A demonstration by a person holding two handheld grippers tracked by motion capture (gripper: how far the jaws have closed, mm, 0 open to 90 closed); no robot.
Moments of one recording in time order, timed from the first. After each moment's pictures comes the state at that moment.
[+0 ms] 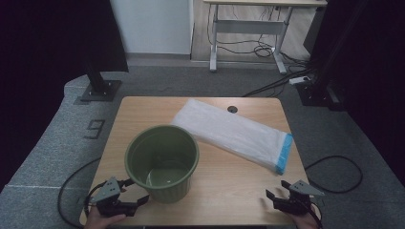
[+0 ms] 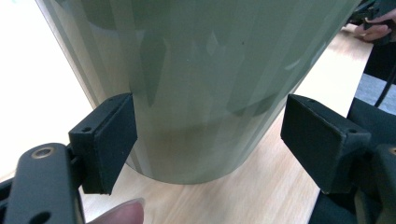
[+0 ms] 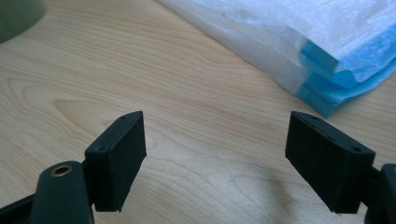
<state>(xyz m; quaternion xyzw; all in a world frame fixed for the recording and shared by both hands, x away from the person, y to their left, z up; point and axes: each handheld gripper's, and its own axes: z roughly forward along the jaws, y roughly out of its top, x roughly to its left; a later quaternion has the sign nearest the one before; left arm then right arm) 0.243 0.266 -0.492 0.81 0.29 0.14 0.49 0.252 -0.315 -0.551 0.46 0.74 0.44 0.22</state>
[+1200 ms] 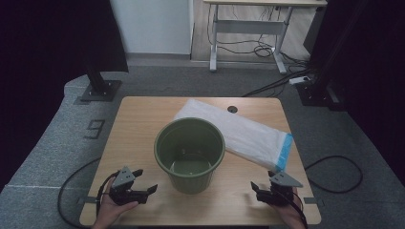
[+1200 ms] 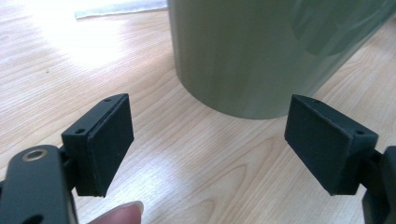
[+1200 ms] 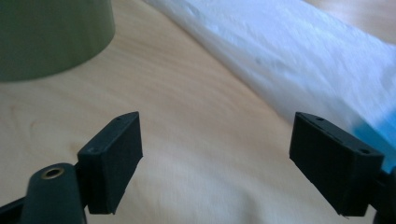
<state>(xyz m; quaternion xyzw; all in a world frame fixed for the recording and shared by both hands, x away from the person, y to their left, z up) 0.269 0.251 -0.499 0.81 0.36 0.16 0.43 0.279 -0.256 -0.530 0.43 0.76 0.41 0.26</state>
